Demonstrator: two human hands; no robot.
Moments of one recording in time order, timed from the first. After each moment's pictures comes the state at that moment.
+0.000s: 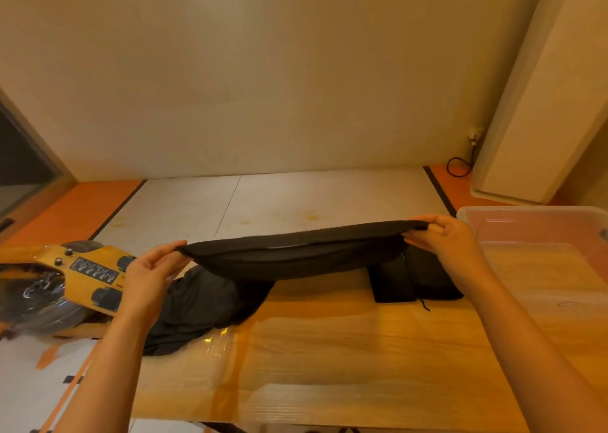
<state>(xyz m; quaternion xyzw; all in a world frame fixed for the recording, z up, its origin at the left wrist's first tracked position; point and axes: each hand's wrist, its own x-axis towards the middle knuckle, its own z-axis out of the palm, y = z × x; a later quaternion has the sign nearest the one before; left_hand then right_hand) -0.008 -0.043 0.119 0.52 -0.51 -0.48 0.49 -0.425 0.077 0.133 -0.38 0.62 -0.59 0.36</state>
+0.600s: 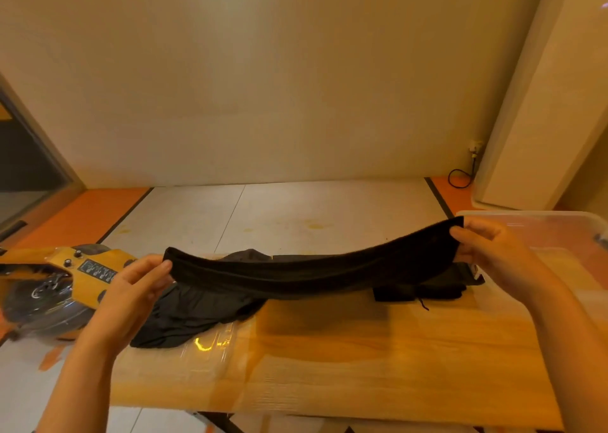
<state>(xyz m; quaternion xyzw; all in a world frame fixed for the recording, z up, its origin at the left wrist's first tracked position) 0.029 0.017 0.143 0.46 -0.58 -0.50 0.45 -0.447 0.146 0.164 -0.49 0.54 -0.56 0.39</state>
